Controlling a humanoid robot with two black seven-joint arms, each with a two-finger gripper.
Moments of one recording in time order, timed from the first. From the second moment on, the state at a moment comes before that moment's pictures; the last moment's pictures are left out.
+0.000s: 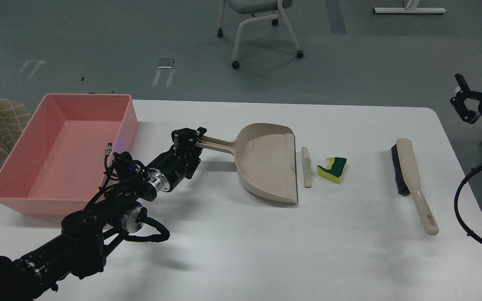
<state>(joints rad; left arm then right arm) -0.47 0.21 -0.71 -0.89 0.62 -0.08 -0.32 0.45 -0.37 1.60 0.91 -0.47 0.47 0.00</state>
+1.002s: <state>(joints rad) -0.49 0.31 -0.71 -0.95 0.76 -0.09 -0.40 0.36 -0.51 1.58 1.11 -0.85 0.47 0.04</state>
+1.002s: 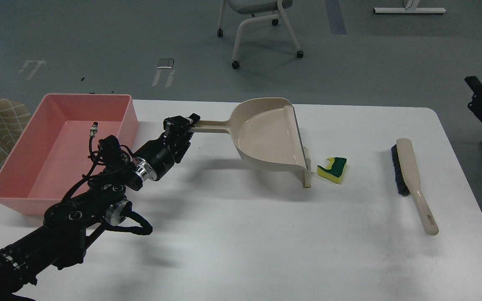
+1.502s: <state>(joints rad) -0.47 0.33 -0.71 -0.96 0.77 -0.09 -0.41 0.07 -0.82 1.57 1.41 -1.43 0.47 0.17</state>
